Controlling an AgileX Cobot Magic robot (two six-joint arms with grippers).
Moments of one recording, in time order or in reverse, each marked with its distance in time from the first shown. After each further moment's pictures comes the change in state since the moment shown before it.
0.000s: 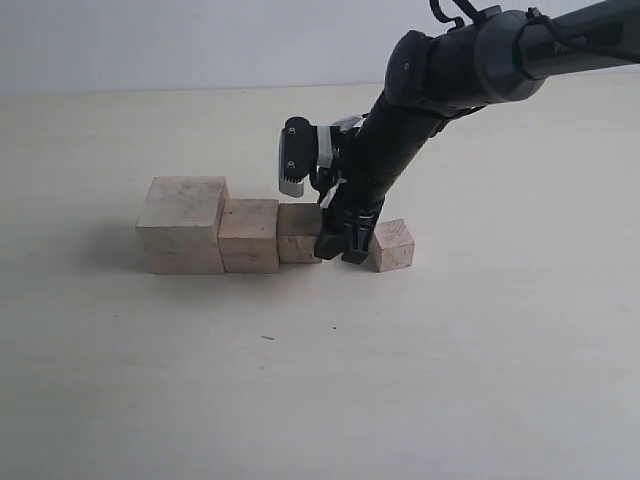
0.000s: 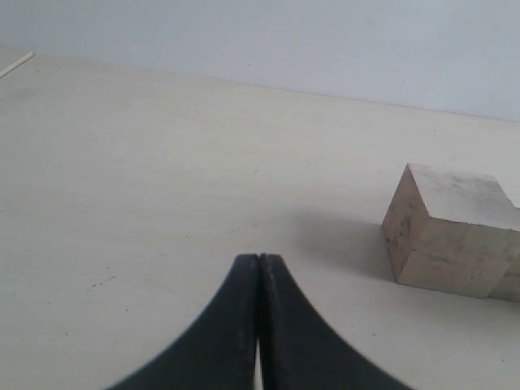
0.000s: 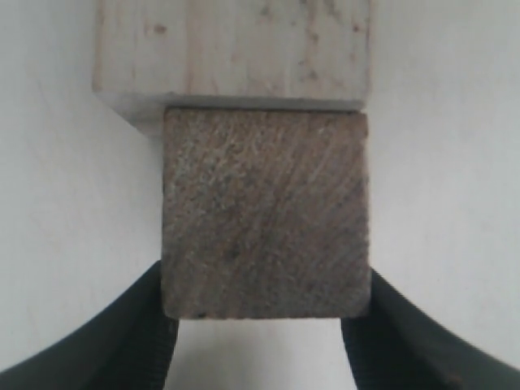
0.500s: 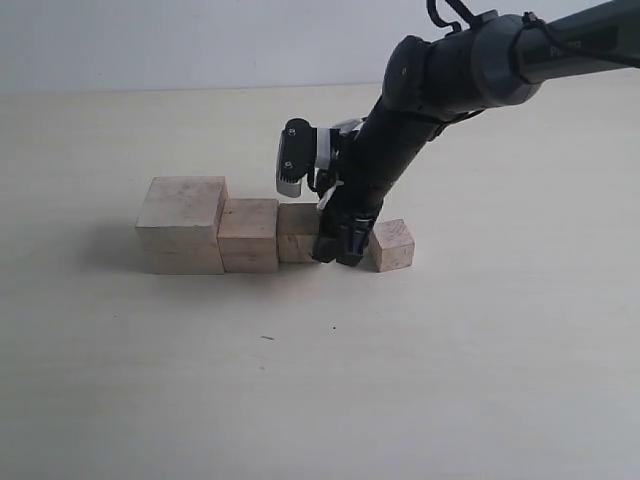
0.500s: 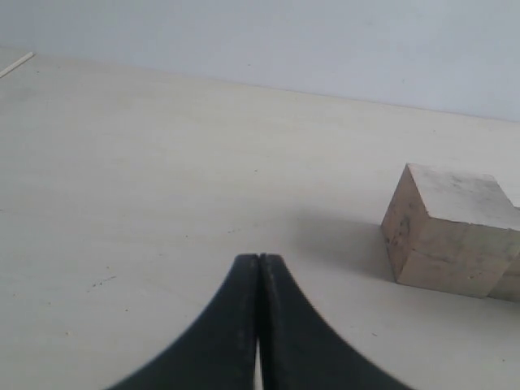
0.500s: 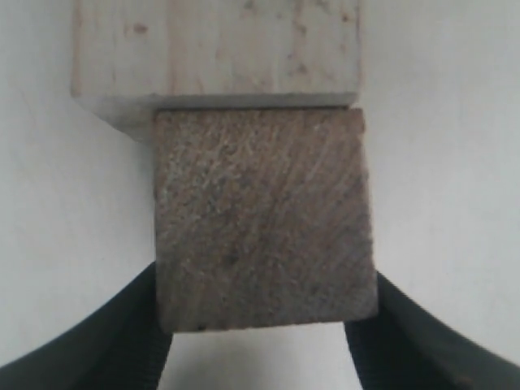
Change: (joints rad) left arm 0.000 0.000 0.000 0.000 0.000 0.000; right arm 0.000 0.007 0.004 0.002 -0.026 0.062
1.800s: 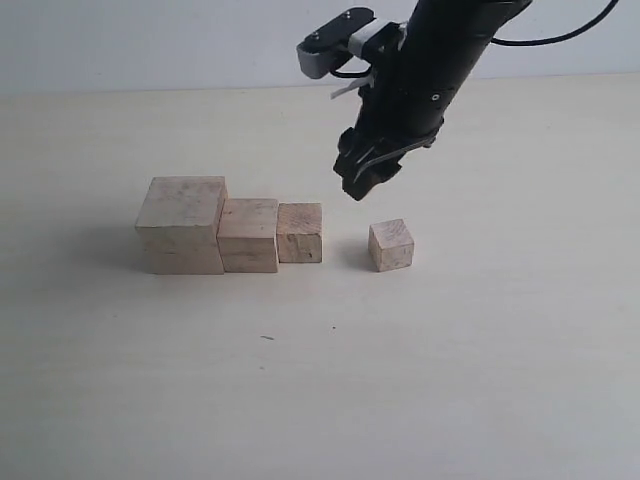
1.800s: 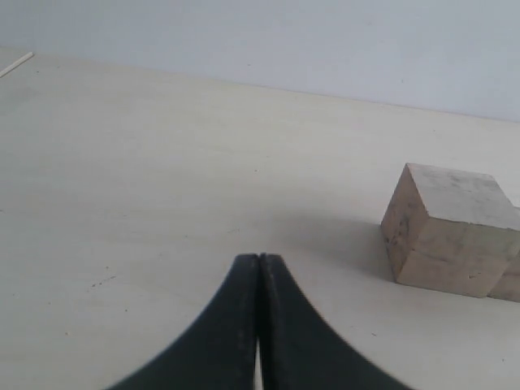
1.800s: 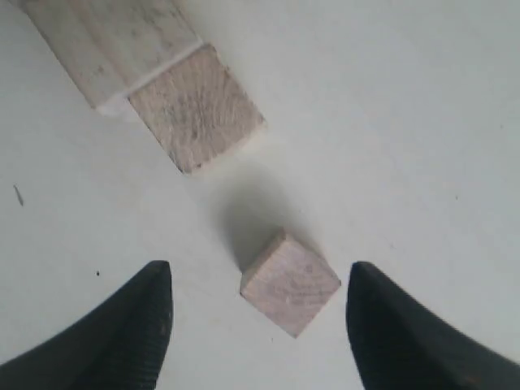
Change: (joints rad) left arm 0.000 0.000 0.000 0.000 0.000 0.000; right arm 0.002 -0.297 0.005 -0.304 0.230 0.839
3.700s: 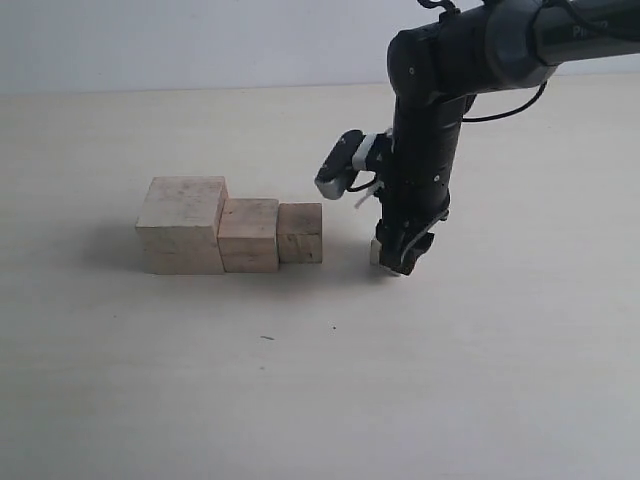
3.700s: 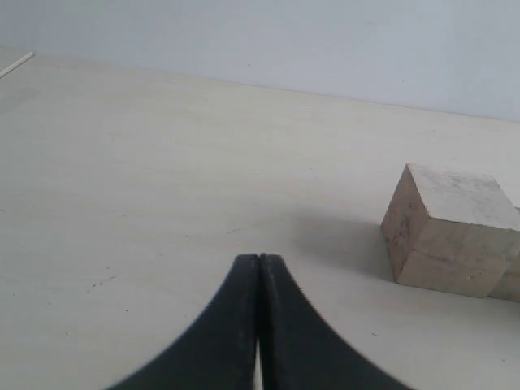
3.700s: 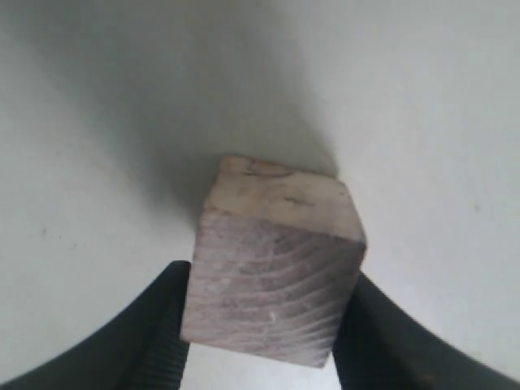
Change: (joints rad) left arm 0.000 0.000 0.000 0.000 0.000 0.000; right arm 0.000 0.237 0.000 -0.170 0.066 -0.203
